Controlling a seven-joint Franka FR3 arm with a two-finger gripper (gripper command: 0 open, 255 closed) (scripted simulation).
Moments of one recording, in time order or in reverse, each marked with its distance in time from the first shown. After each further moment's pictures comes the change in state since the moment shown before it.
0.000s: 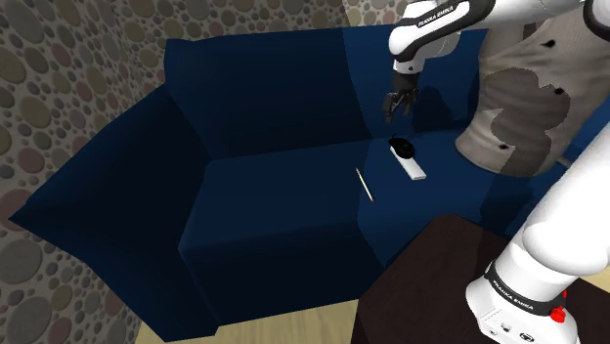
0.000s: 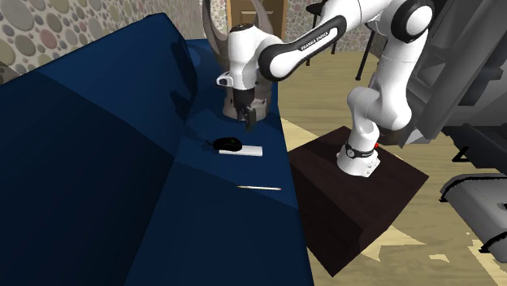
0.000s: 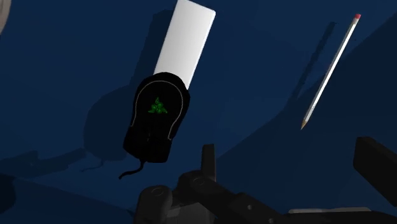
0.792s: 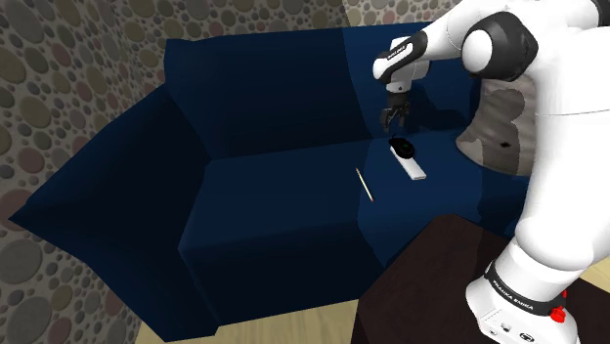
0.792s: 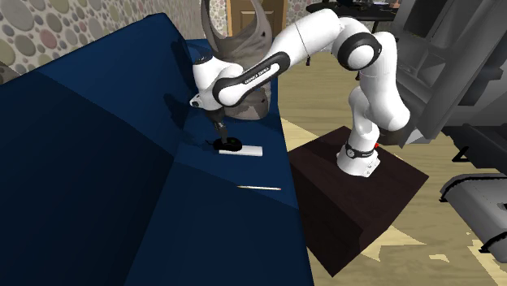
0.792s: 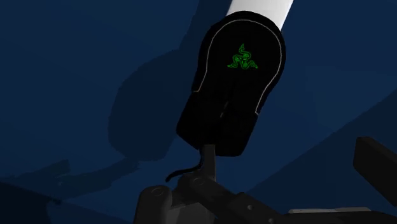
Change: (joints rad) arm -0.118 0.487 -0.034 0.368 0.131 0.008 -0.188
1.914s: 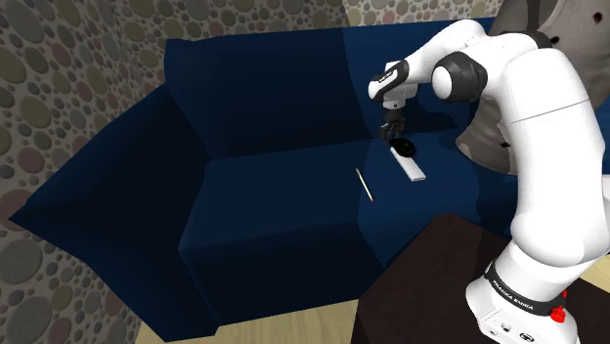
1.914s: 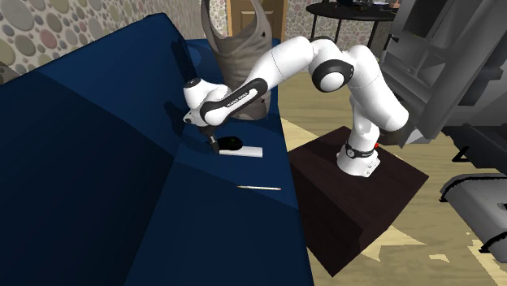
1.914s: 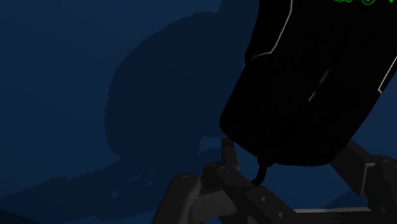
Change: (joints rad) arm -0.083 0.273 0.026 0.207 0.052 0.025 -0.048
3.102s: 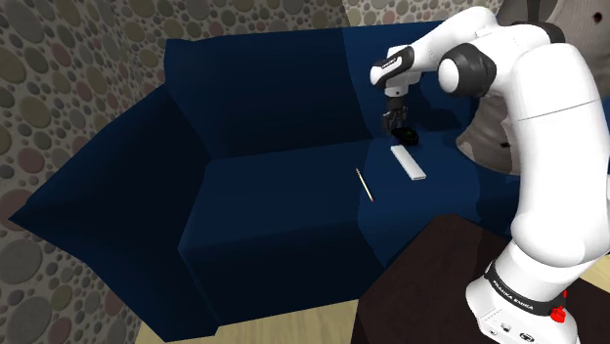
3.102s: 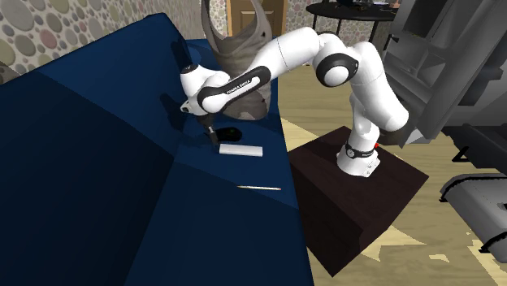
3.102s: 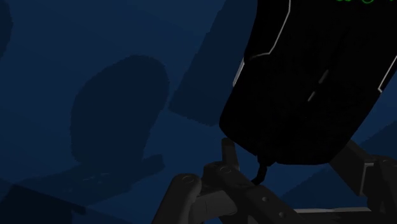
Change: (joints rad) arm 0.005 -0.060 -0.014 0.039 -0.019 -0.097 0.004
